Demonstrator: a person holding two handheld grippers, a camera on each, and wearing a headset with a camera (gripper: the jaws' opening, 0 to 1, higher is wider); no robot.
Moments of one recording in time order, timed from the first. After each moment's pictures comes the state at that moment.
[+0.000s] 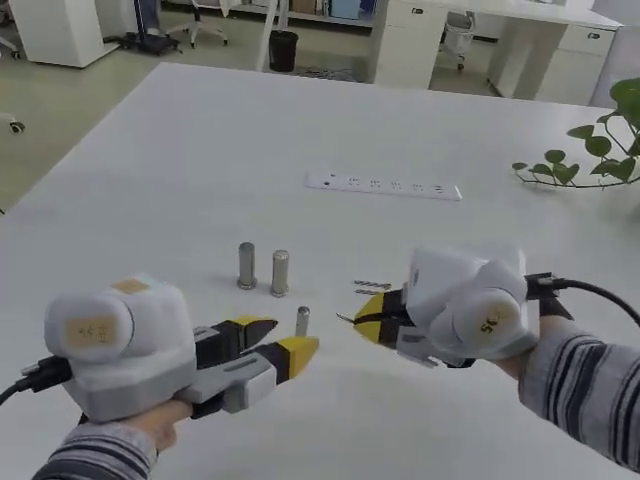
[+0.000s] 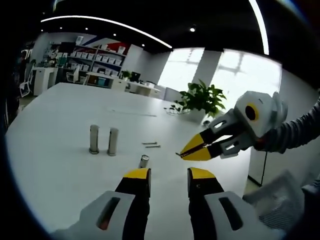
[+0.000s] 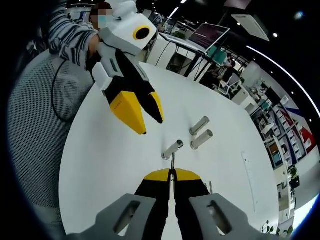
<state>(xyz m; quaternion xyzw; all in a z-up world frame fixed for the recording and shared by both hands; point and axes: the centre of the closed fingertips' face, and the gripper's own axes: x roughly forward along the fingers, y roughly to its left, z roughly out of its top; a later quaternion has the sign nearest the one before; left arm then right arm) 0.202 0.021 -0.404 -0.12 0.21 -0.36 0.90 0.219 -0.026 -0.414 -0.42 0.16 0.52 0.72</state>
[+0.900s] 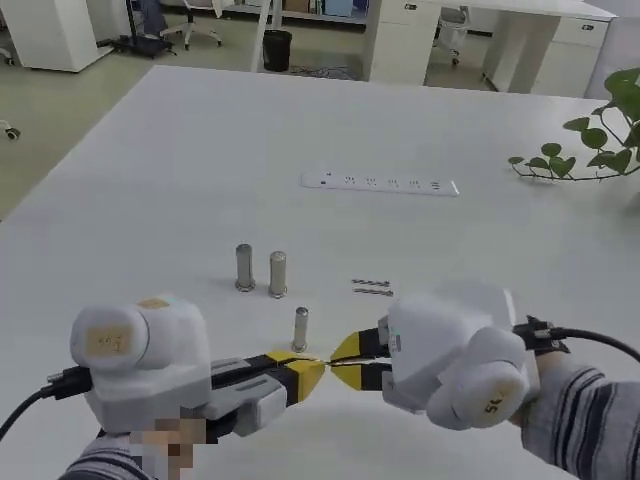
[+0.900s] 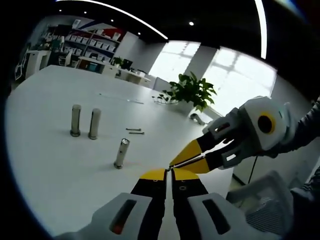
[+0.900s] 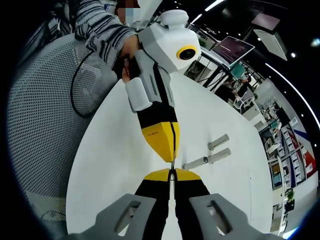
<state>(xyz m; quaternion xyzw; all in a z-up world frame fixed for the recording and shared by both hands) 0.184 -0.001 -0.416 -0.16 0.25 -0.41 0.87 0.180 -0.006 -0.423 -0.46 0.12 0.56 0.67</state>
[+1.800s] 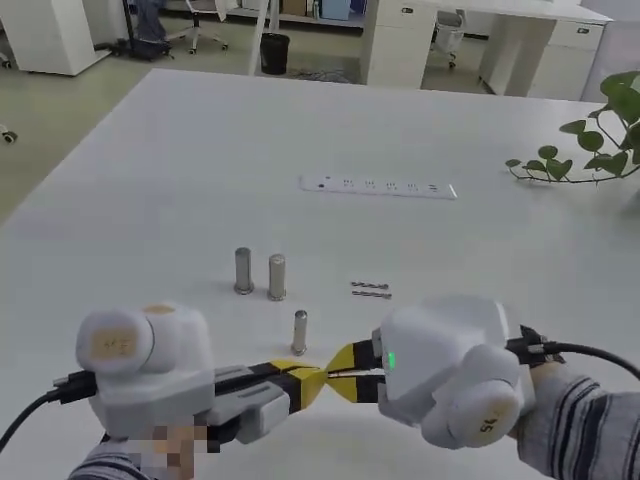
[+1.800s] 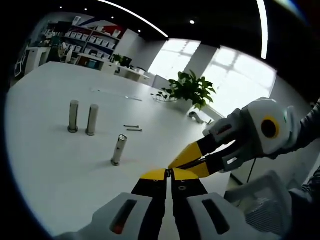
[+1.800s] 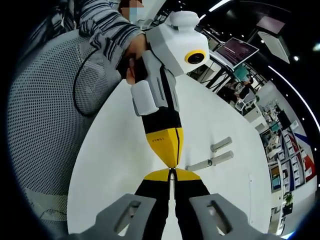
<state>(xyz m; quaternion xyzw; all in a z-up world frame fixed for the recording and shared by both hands) 0.180 -0.004 -0.418 -0.16 0.26 -0.41 0.86 0.173 -0.003 -0.425 -0.47 0.12 0.57 0.66</state>
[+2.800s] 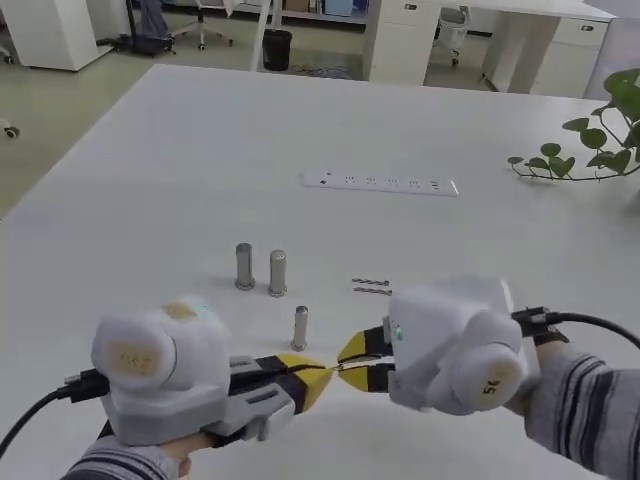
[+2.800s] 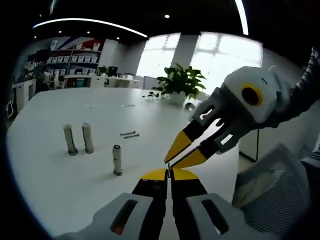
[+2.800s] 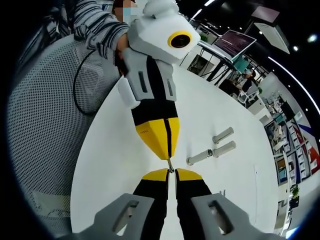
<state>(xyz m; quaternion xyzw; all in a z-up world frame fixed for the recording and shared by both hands) 0.175 -0.012 -0.419 -0.02 0.21 -0.45 0.87 0.179 -0.016 -0.429 -0.46 0.16 0.57 0.66</state>
